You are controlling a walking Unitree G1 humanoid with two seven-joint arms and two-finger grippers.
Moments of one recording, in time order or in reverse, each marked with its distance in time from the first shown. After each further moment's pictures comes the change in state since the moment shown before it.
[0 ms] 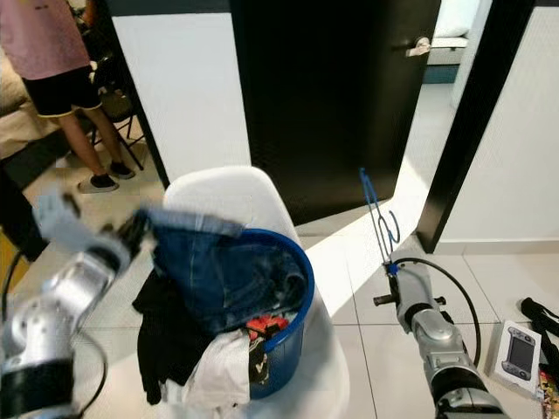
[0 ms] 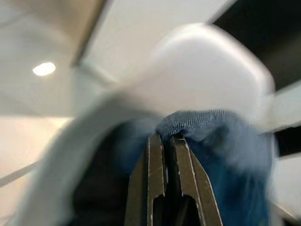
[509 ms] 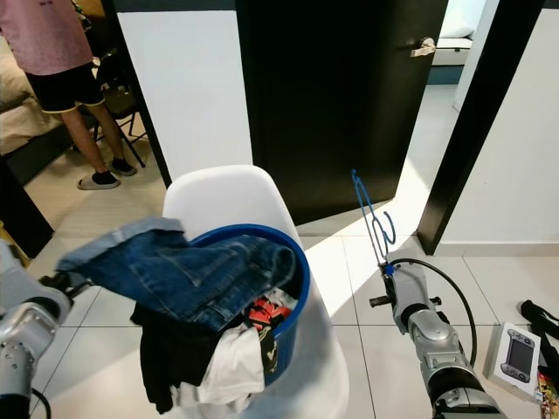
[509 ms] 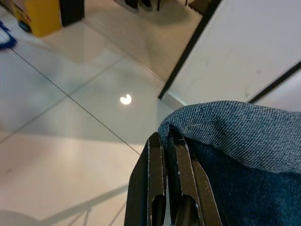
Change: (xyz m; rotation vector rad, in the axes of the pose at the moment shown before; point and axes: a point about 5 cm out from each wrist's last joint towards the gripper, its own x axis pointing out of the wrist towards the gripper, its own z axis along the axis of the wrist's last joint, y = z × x) left arm -0.007 0.075 0.025 0.175 -0.171 0.366; right arm 0.001 0.003 0.000 0.000 0.002 0.012
